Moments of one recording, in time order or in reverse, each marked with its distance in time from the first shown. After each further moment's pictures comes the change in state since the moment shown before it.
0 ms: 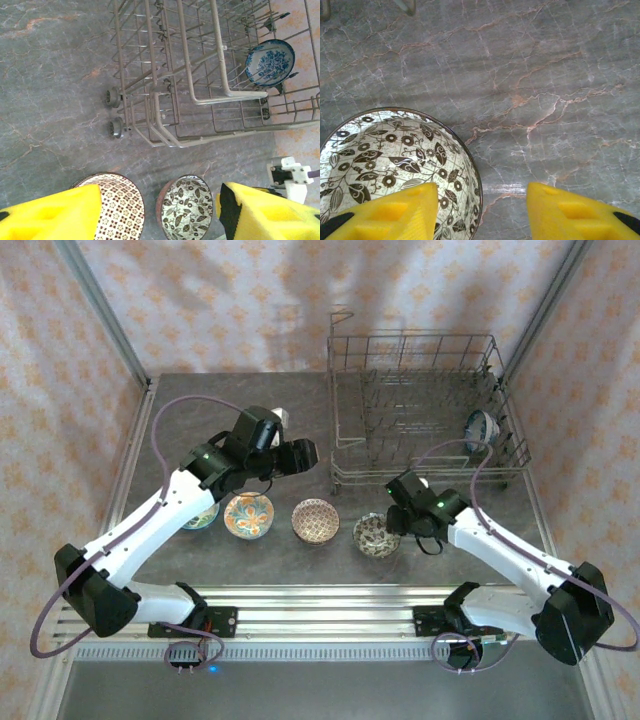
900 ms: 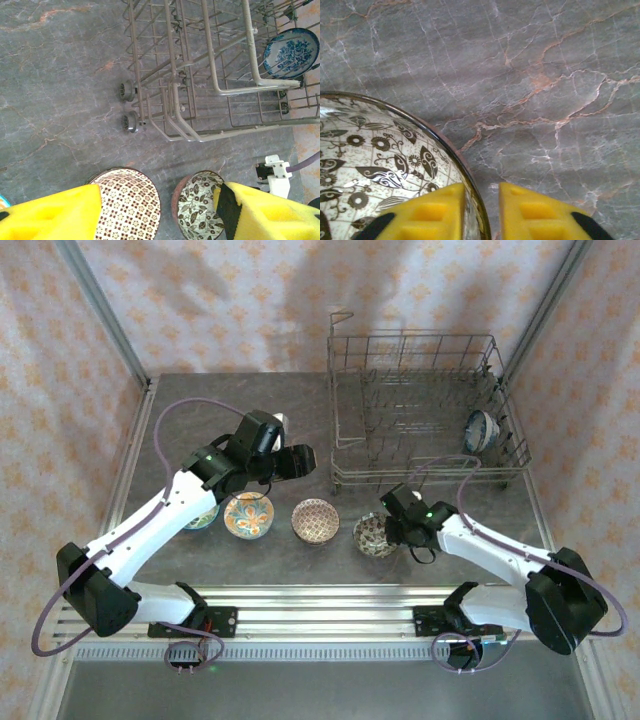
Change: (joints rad) left arm 0.000 0.001 -0.038 -0.008 -0.019 0.023; right arm 0.013 0.070 -0.152 0.200 -0.047 0.040
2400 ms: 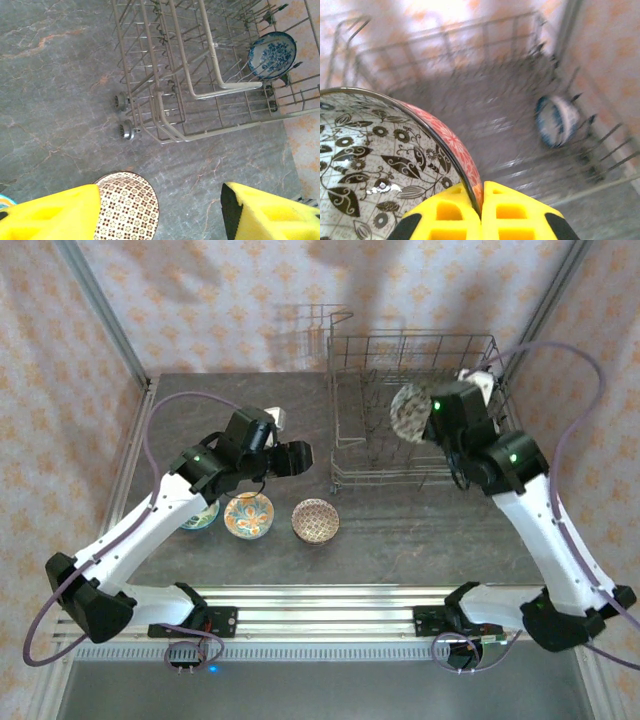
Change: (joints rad) left arm 0.000 -0.030 0.066 -0.048 -0.003 0.079; right arm -0.142 0.067 1.071 -0.436 0.517 -0.190
